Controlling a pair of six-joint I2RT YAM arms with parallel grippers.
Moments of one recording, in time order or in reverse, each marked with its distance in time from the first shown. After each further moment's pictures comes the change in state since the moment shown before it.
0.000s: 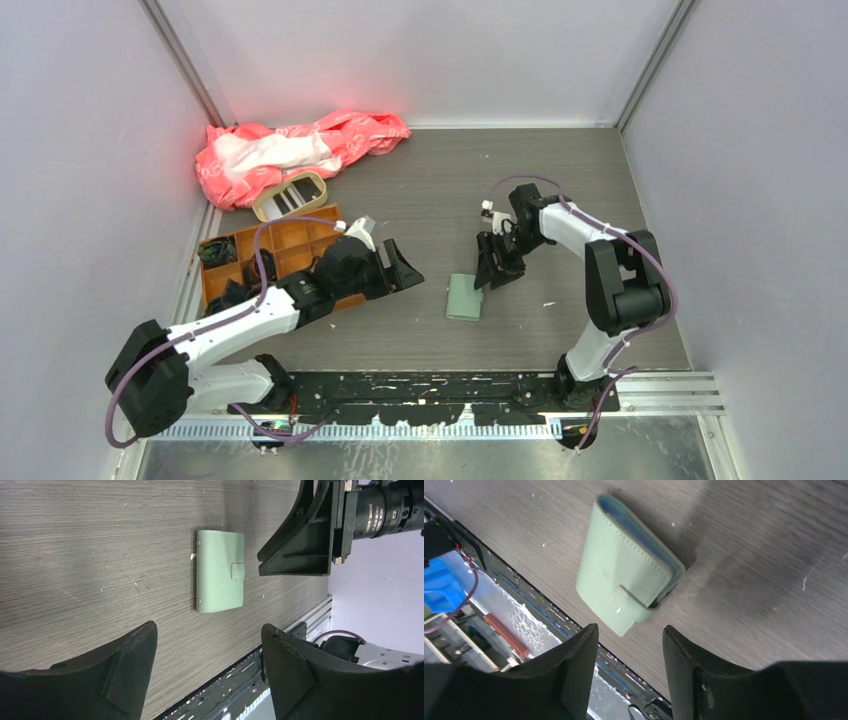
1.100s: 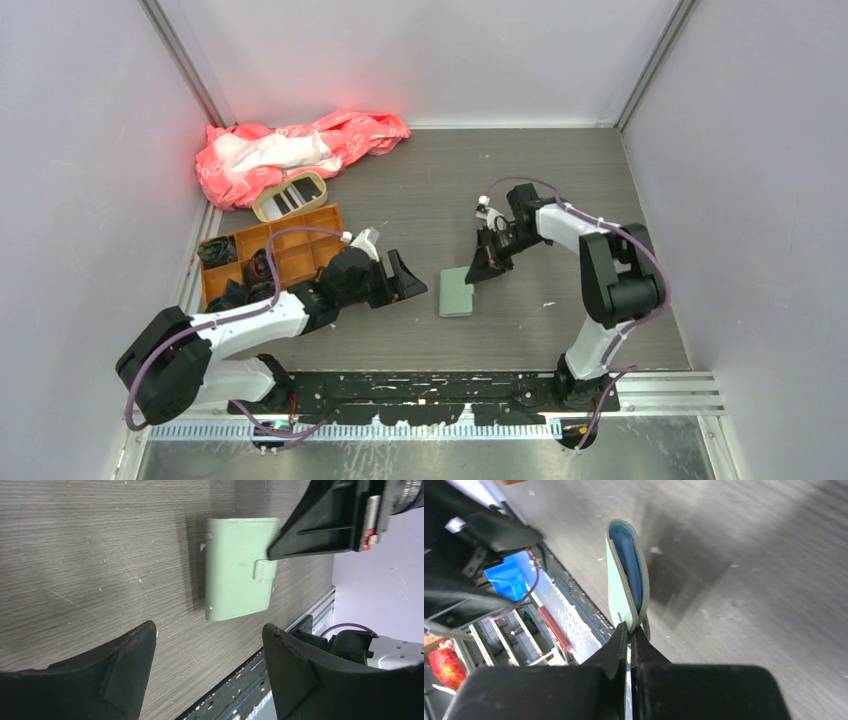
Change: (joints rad) left arm -0.004 0.113 -0.093 0.186 0.053 -0.021; right arm -0.003 0.129 0.020 0.100 -0.204 0.109
